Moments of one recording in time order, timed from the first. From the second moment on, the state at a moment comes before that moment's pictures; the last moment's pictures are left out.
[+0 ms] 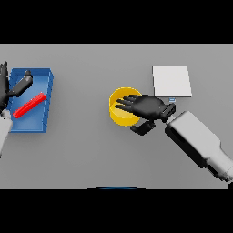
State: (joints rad) left arm -0.41 0.56 -0.15 -1.21 -0.30 0.16 0.50; right arm -0.62 -0.39 0.65 -1.25 0.86 0.42 -0.21
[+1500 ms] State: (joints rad) left arm -0.42 0.58 -0.15 -1.20 -0.30 0.15 0.49; right arm -0.70 -0.35 0.70 -1.13 0.82 0.56 -0.18
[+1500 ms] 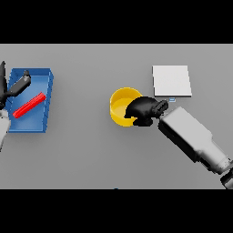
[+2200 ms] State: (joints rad) left arm -0.42 0.59 -0.14 -1.22 -0.30 0.15 0.49; right arm -0.75 -0.44 0.59 -1.30 0.77 0.64 -0.08
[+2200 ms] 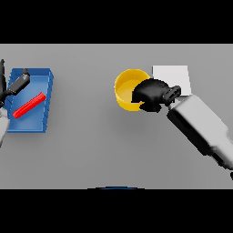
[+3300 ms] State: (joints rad) left arm -0.40 0.60 -0.14 -1.25 -0.30 0.14 0.51; right arm -0.83 -0.52 0.40 -0.80 0.83 0.35 -0.16
